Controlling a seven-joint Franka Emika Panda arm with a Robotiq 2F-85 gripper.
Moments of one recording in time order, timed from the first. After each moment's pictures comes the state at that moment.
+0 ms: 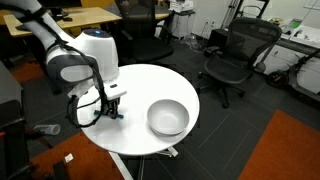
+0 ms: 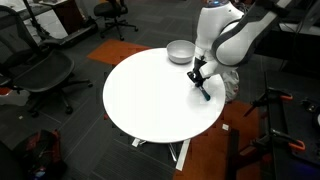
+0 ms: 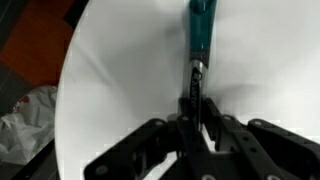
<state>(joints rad) -0.02 0.48 -0.11 -2.34 0.06 2.79 0.69</state>
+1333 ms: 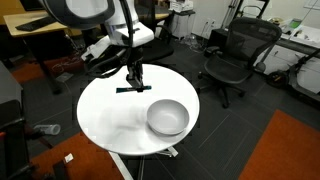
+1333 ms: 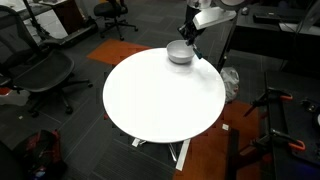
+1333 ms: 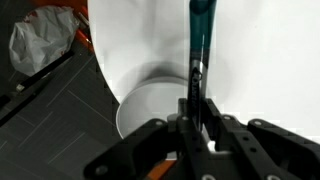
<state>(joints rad) 0.05 0.27 -0.26 -2.16 -0.19 2.57 0.70</state>
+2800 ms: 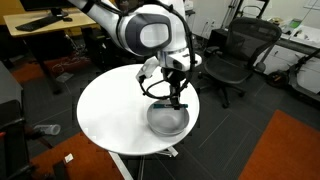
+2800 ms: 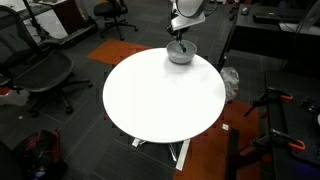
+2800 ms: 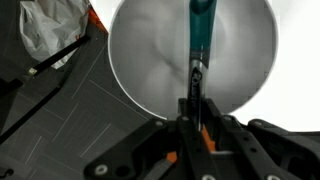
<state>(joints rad) -0.06 0.68 -0.29 -1.67 -0.14 2.46 0.71</state>
